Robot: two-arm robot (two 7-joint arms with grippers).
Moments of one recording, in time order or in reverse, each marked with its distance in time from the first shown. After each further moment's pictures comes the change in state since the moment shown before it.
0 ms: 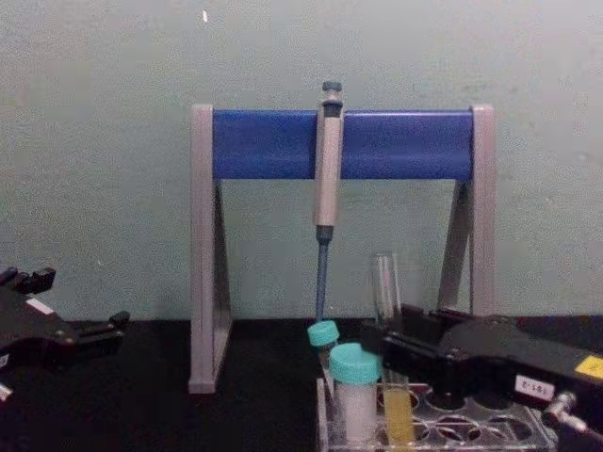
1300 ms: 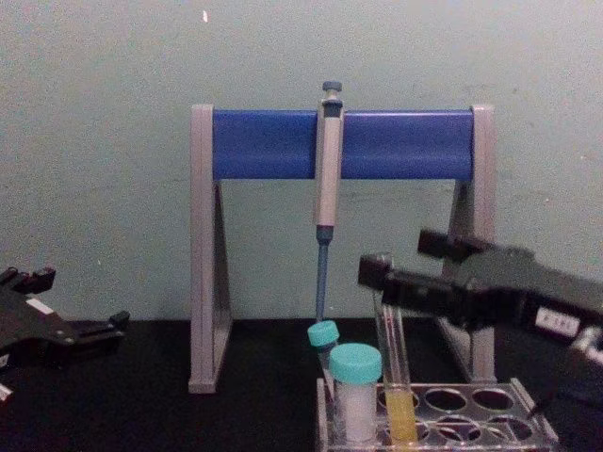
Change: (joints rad) left arm 0.000 0.000 0.000 0.000 0.000 0.000 0.000; right arm -0.015 0.025 0.031 -0.088 0.014 -0.052 0.015
